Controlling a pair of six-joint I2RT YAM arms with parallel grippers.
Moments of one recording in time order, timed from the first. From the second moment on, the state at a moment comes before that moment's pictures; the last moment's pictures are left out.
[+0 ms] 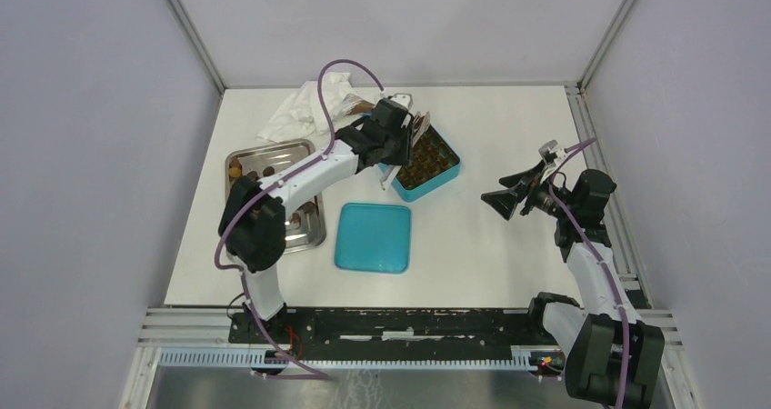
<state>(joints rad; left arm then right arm) -0.68 1.81 1.50 -0.44 -0.09 -0.42 -0.21 0.96 0.45 0.24 -1.09 0.15</state>
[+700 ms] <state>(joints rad) -0.71 2.02 1.72 -0.54 -0.21 -0.36 -0.21 0.96 0.46 0.24 -1.09 0.15</state>
